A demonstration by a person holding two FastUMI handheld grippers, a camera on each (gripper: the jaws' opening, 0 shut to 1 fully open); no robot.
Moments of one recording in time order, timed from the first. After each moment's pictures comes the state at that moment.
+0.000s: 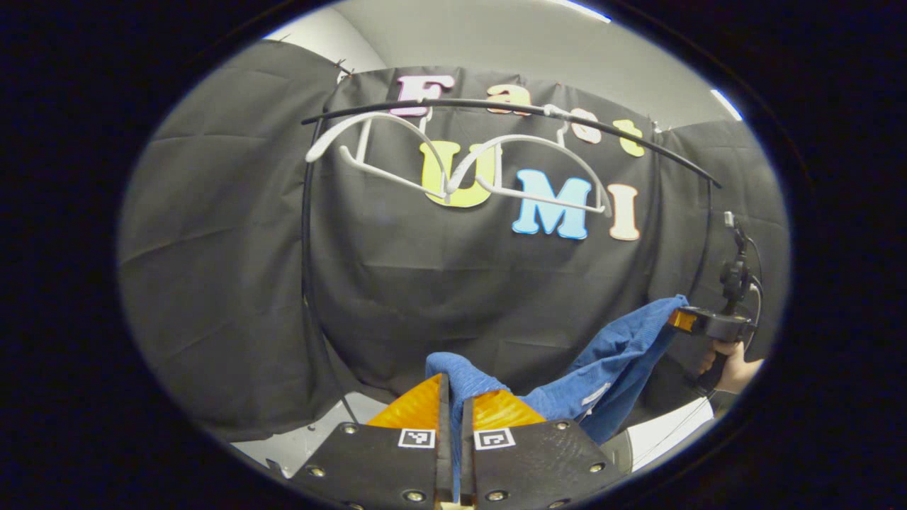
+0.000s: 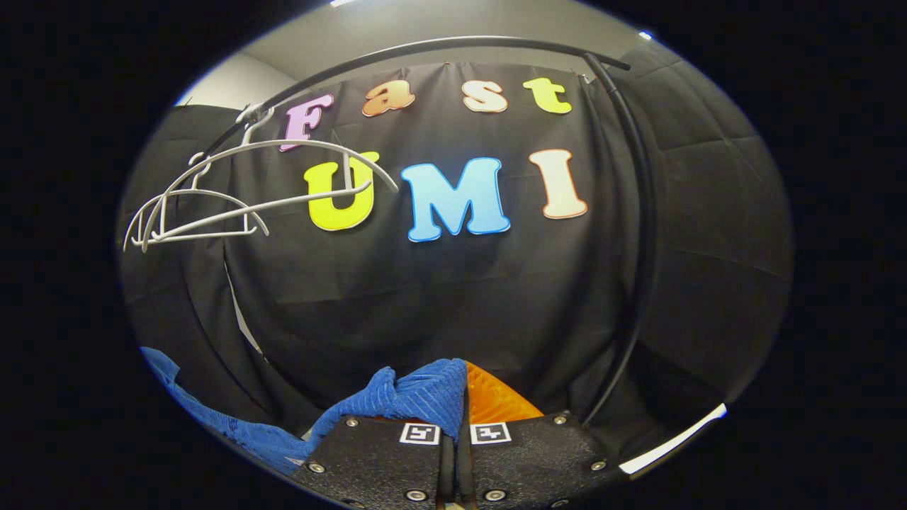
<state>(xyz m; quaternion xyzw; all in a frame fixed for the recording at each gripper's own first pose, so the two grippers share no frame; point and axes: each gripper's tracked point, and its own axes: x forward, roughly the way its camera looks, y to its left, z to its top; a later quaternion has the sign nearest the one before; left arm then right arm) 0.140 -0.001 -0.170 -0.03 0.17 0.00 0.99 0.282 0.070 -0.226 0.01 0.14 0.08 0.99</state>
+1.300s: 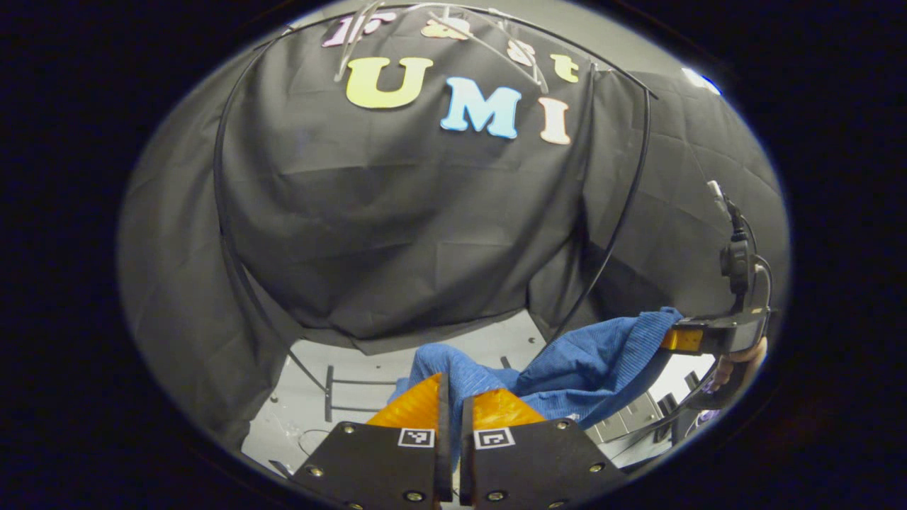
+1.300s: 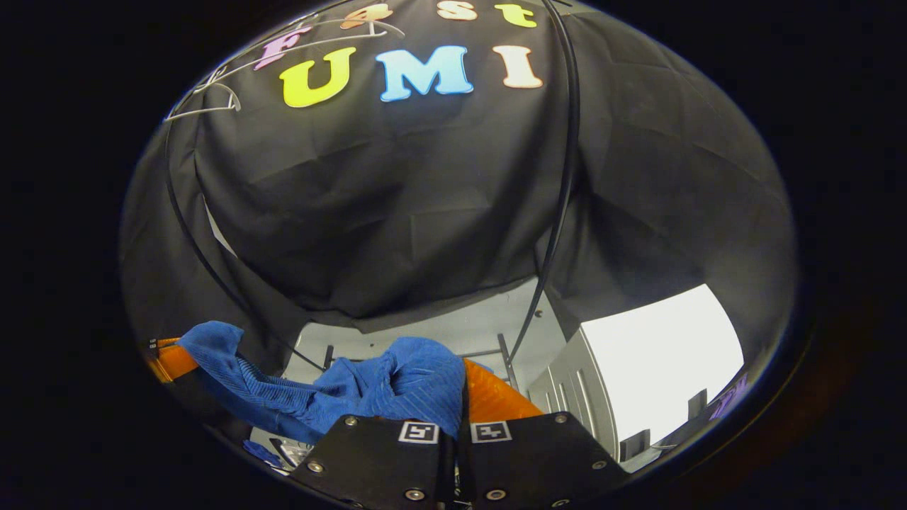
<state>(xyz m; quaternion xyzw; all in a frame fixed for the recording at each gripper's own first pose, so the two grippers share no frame) 0.109 -0.032 -0.377 -0.01 0.34 -0.16 0.93 0.077 0.091 -0.447 0.01 0.39 -0.01 0.92</state>
